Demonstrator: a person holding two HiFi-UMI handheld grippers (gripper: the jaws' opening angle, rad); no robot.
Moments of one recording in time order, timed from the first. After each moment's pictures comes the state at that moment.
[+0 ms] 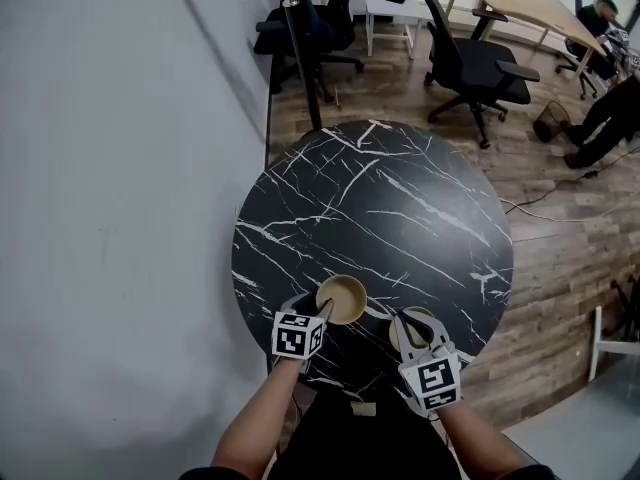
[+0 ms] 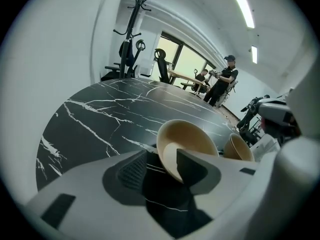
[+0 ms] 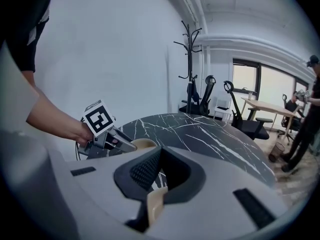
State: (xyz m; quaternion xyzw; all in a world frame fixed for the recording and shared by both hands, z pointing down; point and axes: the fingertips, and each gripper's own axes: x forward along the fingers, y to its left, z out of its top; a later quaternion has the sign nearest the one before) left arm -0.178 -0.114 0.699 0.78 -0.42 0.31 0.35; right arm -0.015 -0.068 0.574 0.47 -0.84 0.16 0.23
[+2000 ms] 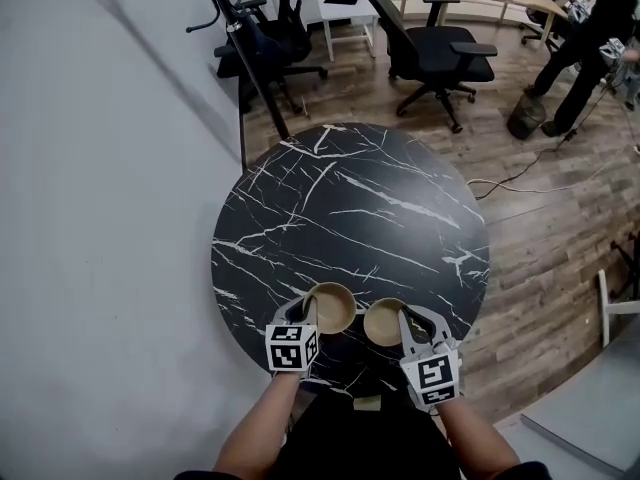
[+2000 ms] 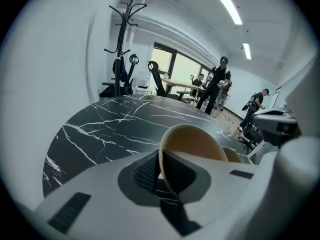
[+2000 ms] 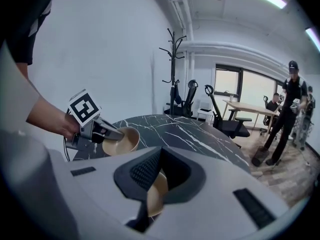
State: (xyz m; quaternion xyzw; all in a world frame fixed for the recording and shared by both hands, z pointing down) left arm -0.129 -0.112 0.648 0.80 -0.44 0.29 0.29; right arm 0.061 -0.044 0.566 0.55 -0.79 0.15 0.22
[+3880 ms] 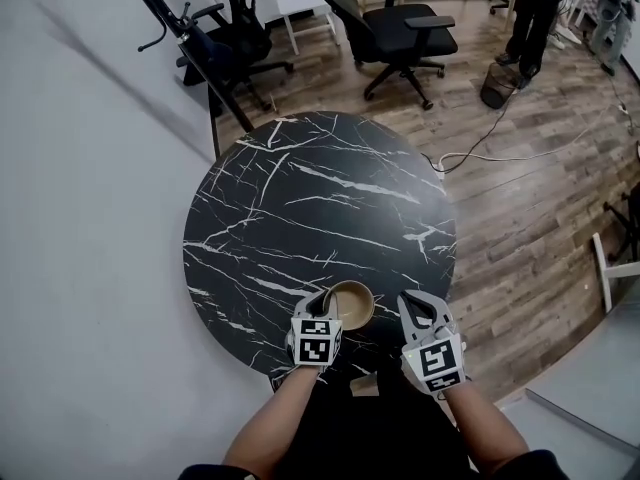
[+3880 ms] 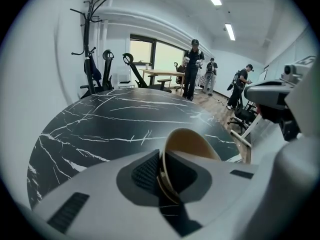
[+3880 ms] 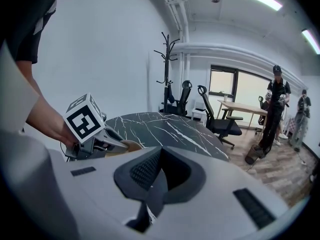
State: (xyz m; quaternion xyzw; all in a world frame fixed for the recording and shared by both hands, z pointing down) left arm -0.001 -0.056 0.670 0.82 -0.38 0.36 0.24; right arm 0.146 -0.005 0.562 0.56 -0.79 0.15 0.22
